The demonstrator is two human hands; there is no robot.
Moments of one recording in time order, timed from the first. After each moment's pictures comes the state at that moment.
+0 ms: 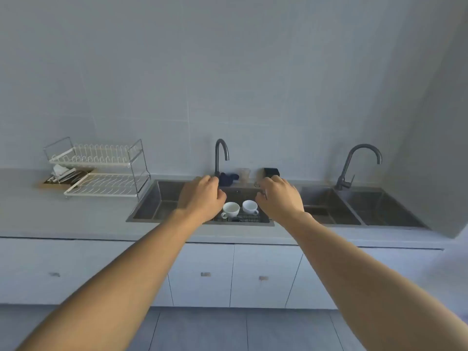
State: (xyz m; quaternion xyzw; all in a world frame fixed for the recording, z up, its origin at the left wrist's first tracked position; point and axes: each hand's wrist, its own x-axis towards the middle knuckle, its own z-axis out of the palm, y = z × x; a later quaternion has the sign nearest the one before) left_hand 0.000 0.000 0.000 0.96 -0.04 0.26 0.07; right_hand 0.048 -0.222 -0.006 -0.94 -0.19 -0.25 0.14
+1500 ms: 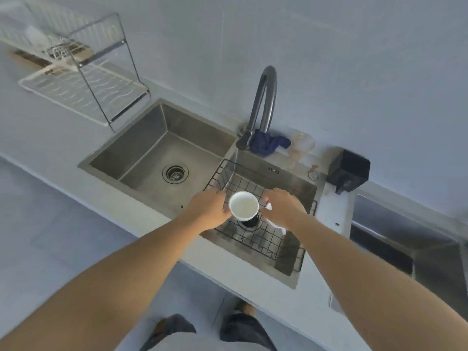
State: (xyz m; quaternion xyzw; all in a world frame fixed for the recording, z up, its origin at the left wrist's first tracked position) left_hand 0.428 0.047 -0.299 0.97 0.15 -0.07 0.15; right_hand 0.573 -0.146 -0.278 -0.91 -0.37 0.17 0.01
